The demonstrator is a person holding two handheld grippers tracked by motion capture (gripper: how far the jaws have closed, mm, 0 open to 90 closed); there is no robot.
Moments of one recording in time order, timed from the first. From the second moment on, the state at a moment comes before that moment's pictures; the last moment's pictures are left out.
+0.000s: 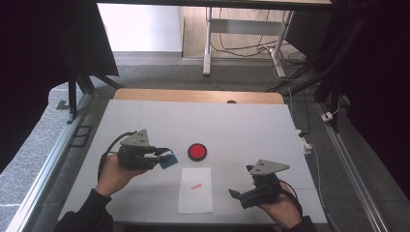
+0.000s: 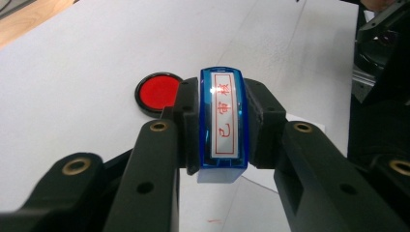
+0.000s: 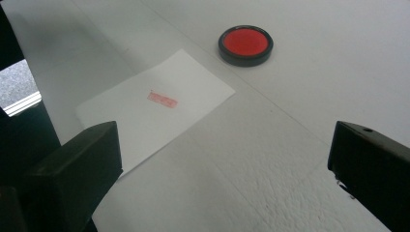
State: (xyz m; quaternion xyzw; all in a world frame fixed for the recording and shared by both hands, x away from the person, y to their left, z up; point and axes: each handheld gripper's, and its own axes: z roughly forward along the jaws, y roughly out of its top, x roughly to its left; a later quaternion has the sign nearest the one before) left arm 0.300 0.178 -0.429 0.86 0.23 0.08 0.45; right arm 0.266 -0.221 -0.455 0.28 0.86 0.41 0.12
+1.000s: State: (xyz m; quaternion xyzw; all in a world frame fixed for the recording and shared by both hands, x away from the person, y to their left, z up) left arm 0.310 0.212 -0.436 0.84 0.32 0.12 0.42; right arm 0.253 -0.271 -0.459 0.36 0.83 0.40 0.14
